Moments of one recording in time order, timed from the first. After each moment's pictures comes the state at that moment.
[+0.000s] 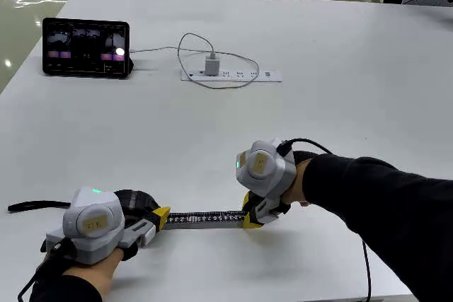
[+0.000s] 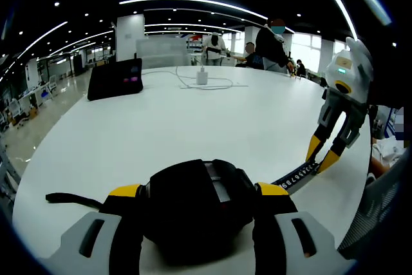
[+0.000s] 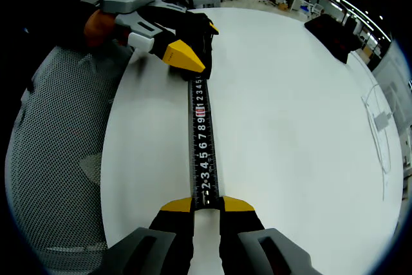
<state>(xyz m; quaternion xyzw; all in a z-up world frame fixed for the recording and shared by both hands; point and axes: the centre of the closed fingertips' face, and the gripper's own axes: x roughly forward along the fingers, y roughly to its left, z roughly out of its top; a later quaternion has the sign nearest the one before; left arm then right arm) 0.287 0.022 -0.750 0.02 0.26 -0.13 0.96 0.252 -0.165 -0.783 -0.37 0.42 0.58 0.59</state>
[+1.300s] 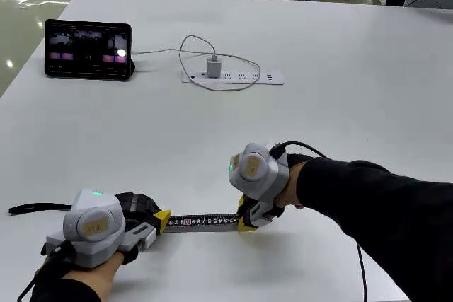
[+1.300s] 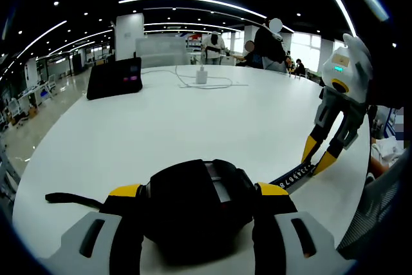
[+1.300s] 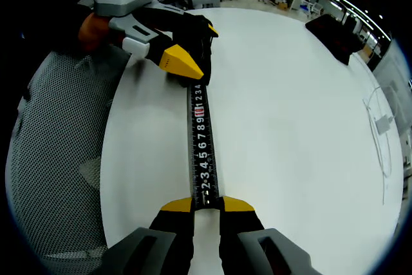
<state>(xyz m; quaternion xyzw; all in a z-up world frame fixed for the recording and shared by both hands) 0.285 0.021 -0.750 0.02 0.27 -0.14 0.95 0.254 -0.153 -0.784 -0.37 0.43 0.58 0.59</state>
